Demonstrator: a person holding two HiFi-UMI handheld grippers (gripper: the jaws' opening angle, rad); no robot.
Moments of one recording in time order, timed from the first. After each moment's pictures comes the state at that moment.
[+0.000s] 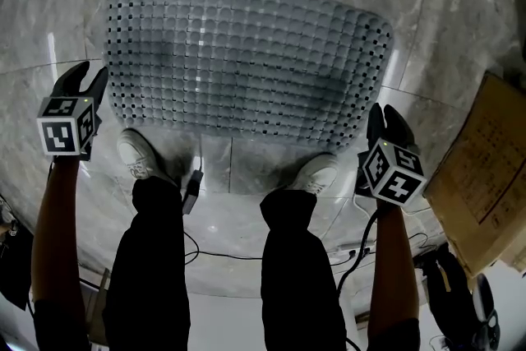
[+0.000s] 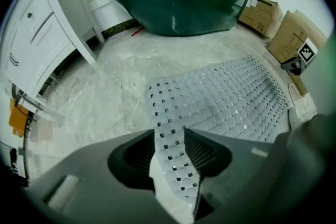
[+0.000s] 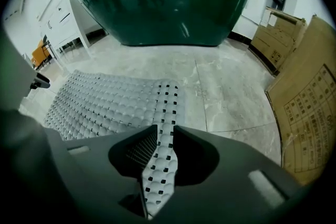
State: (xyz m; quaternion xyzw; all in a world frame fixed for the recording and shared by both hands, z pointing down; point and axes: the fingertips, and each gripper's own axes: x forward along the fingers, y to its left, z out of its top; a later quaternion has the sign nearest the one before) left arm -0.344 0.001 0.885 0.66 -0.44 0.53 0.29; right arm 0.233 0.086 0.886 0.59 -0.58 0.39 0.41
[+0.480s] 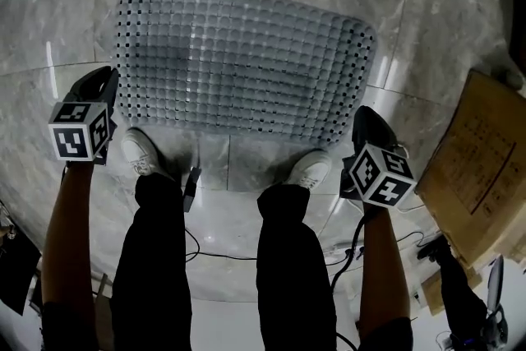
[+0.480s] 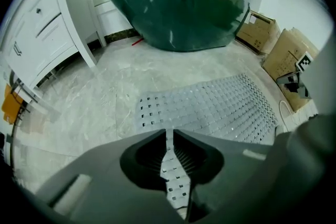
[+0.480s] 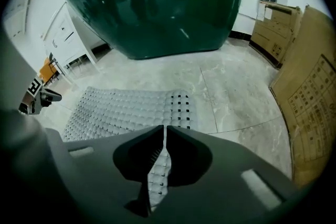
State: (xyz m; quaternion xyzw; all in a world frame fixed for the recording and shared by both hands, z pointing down) left arm -0.302 0.003 0.846 0.69 -0.45 0.47 0.31; right arm 0.202 0.084 0.841 0.58 -0.61 0.42 0.34
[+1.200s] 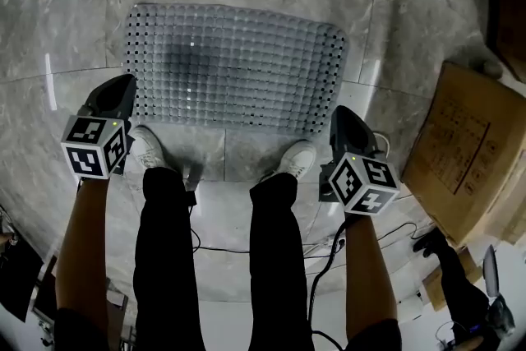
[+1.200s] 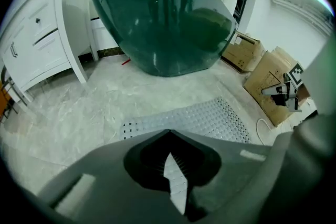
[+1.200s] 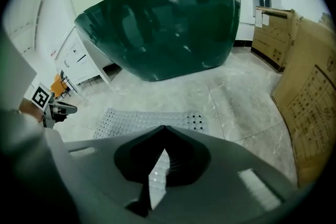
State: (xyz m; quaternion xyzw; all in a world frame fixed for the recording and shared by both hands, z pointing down) left arm -0.234 -0.002 0.742 0.75 -0.43 0.40 0.31; right arm 0.163 0.069 0.732 0.58 -0.65 0.41 0.27
